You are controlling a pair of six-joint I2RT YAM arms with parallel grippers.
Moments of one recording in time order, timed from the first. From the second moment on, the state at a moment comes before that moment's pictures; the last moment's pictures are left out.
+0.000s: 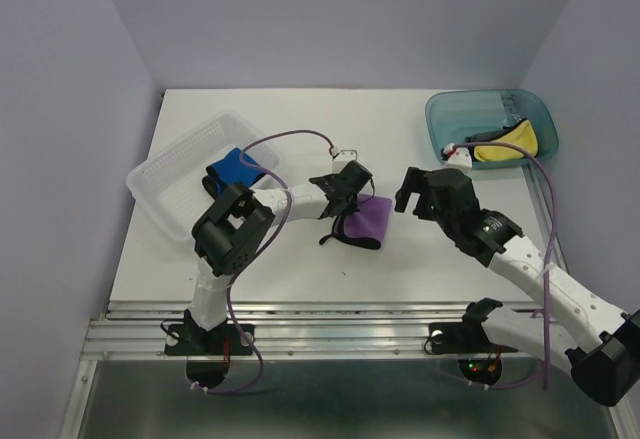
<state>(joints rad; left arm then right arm) -0.84 1.99 1.30 -0.25 -0.32 -0.69 0.60 0.96 0.82 -0.44 0.42 0.58</state>
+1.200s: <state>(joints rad) -0.81 1.55 1.34 -0.41 -0.82 -0.65 0.60 0.89 0.74 -0.38 0.47 0.55</state>
